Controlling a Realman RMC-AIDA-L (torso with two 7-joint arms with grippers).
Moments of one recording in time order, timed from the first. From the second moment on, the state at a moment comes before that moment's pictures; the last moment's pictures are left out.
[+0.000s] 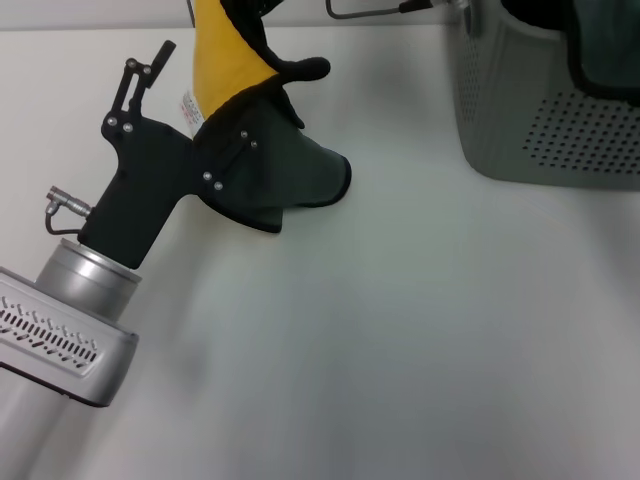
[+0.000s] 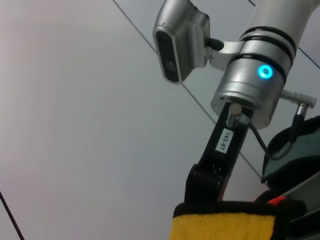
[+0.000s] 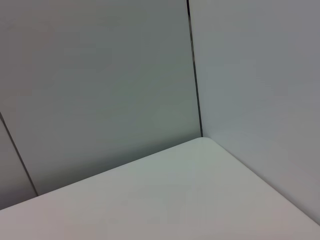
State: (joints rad) left arm -0.53 -2.11 0.56 -0.28 1.15 1.69 0.52; right arm 1.20 2.03 -1.32 -0.67 -1.82 -1.02 2.07
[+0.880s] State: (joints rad) left arm -0.53 -2.11 0.56 -0.29 1.18 1.80 0.48; right arm 1.20 2.03 -1.34 -0.65 -1.81 -1.02 2.05
